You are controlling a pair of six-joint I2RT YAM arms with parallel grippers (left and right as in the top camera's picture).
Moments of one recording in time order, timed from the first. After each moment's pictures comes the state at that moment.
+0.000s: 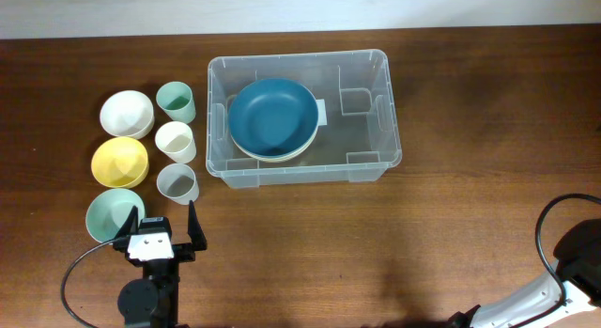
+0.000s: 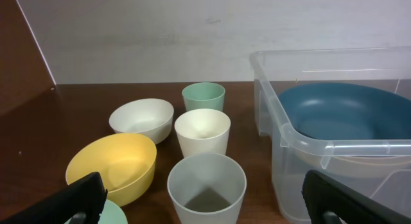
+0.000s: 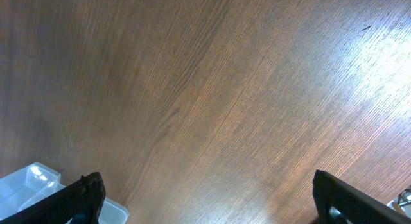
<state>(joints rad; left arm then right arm) 0.09 0.01 0.01 -0.08 0.00 0.04 -0.78 2.03 2.33 -1.69 -0.13 0.34</state>
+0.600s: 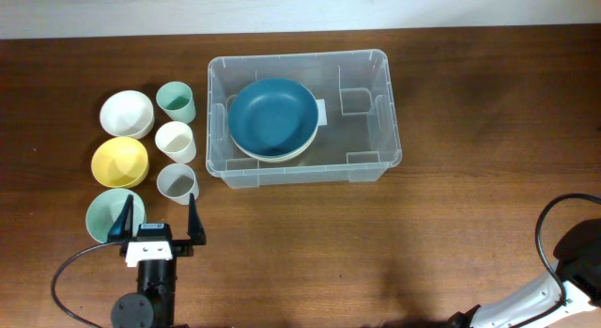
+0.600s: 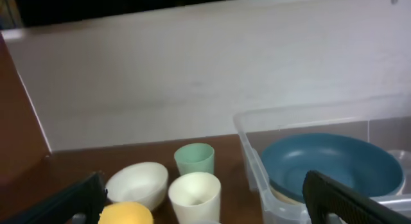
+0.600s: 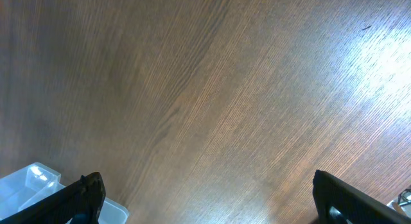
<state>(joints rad) 0.09 0.02 0.05 0.09 0.07 0.11 -0.78 2.03 2.33 -1.69 -0.13 0.34</state>
